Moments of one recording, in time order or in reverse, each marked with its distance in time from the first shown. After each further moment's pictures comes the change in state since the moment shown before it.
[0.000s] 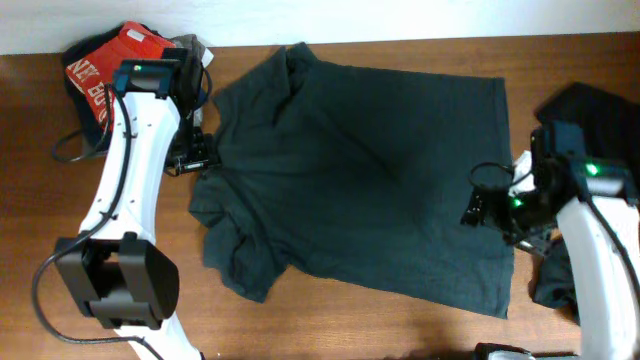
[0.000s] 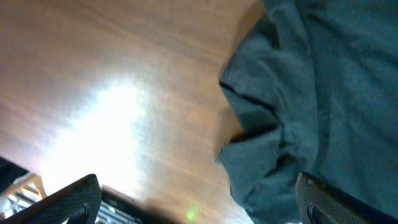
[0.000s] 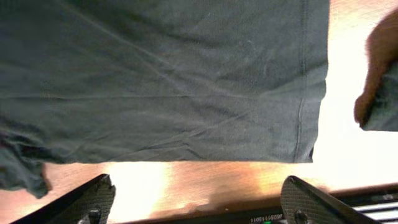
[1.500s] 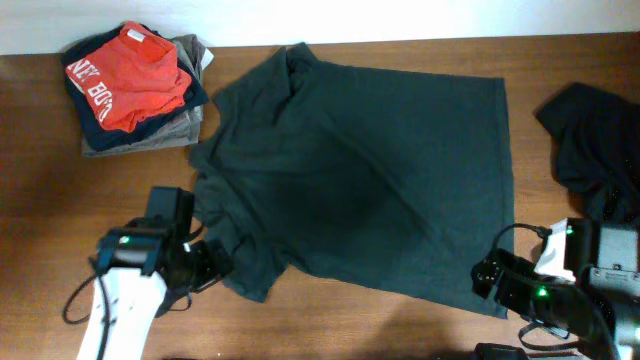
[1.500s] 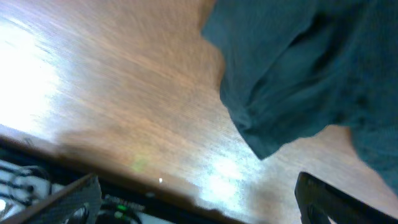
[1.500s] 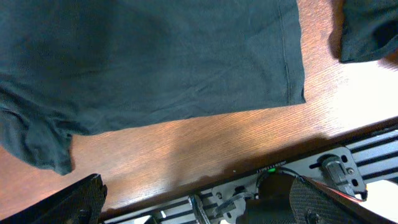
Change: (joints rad) left arm -0.003 -0.777 -1.002 0.330 0.277 -0.158; right arm 0.000 -0.505 -0.067 -0.212 0.000 0.121
